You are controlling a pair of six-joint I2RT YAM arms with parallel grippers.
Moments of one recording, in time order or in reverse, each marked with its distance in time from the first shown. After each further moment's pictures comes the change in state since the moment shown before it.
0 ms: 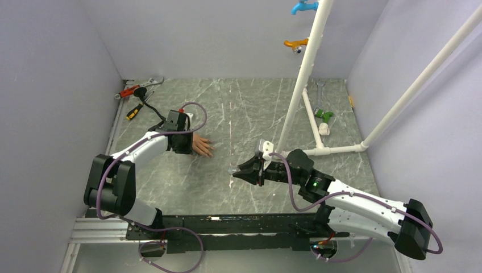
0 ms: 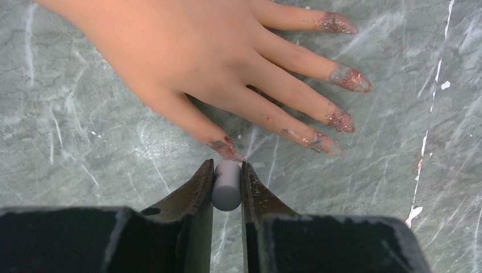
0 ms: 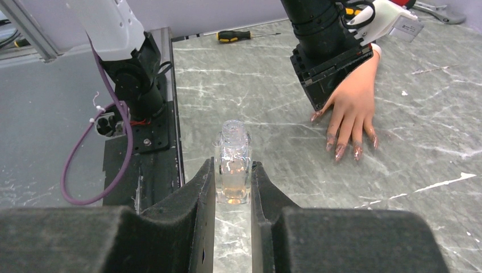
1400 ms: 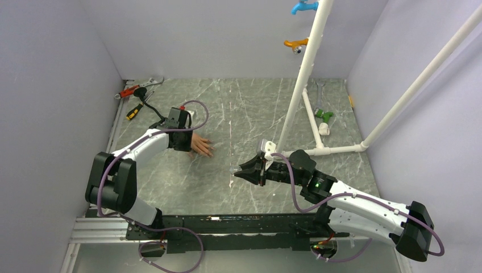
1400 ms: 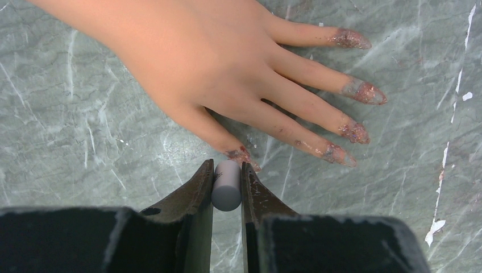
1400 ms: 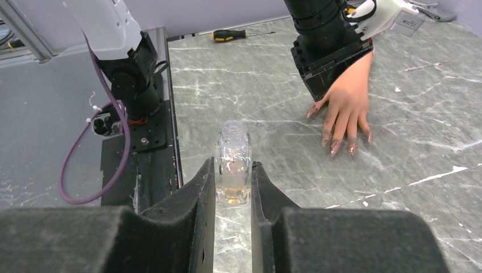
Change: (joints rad) left arm -0.014 0.019 0.043 -0.019 -0.076 0.044; right arm 0.000 -0.034 -0.005 -0.030 0.021 -0.003
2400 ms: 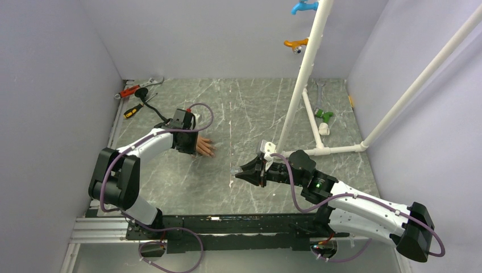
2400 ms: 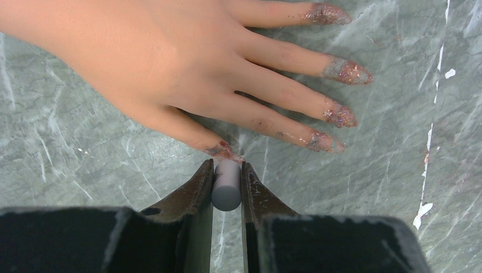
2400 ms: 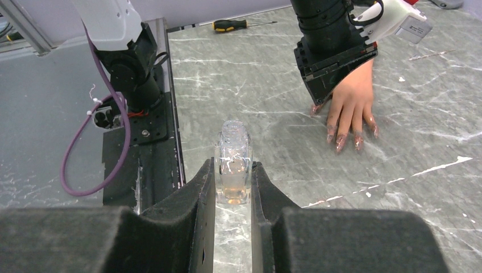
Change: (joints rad) left arm -0.035 0.045 0.006 -0.004 0.067 0.005; right arm 0.000 -0.012 0.000 -0.043 0.000 0.000
